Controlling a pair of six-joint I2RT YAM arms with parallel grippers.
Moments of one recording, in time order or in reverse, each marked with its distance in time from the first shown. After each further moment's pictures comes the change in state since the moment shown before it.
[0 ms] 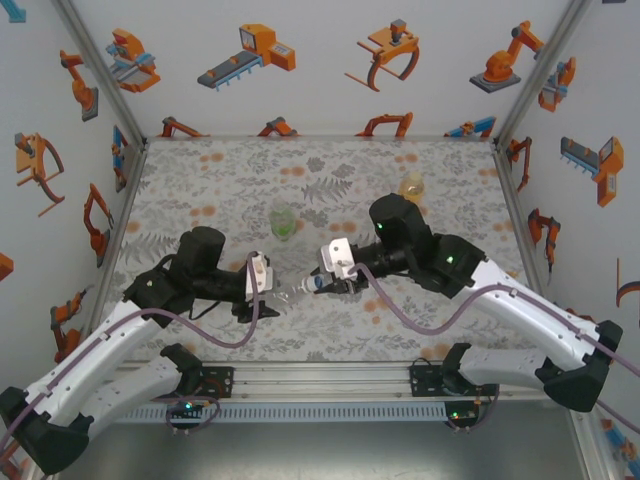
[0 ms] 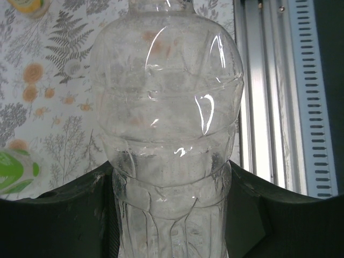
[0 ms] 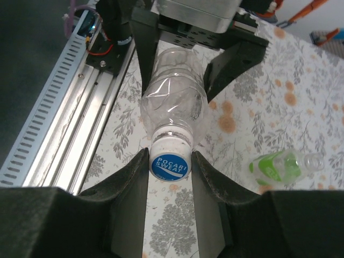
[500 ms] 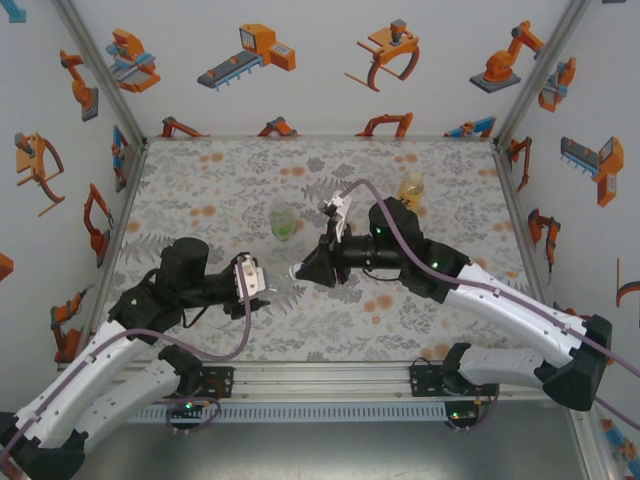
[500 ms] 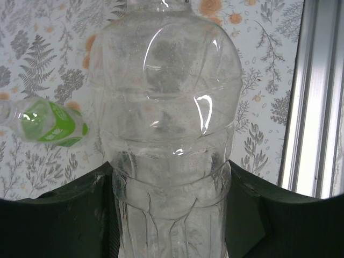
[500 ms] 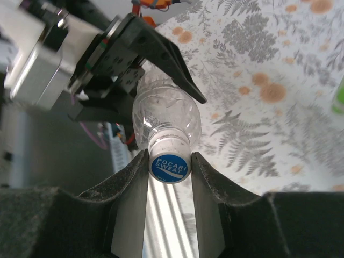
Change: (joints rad) left arm 0.005 -0.158 -0.067 0.050 -0.206 -0.037; right arm -0.001 0.005 -0.148 0.378 0.258 1.009
